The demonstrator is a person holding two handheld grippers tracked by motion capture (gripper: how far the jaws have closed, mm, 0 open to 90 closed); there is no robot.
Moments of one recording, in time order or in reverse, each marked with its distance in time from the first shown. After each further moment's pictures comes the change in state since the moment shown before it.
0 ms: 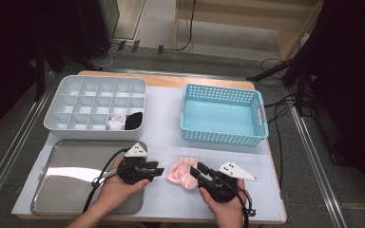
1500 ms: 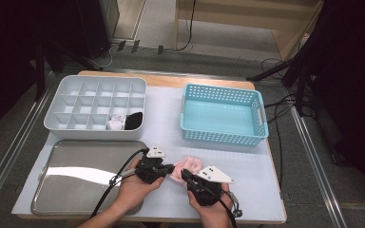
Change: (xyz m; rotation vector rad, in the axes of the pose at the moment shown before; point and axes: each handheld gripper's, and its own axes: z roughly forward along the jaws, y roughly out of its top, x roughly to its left) left arm -0.021 0.012 0.041 0.043 0.033 0.033; right arm 0.025 -0.018 0.028 0.096 -0.055 -0.134
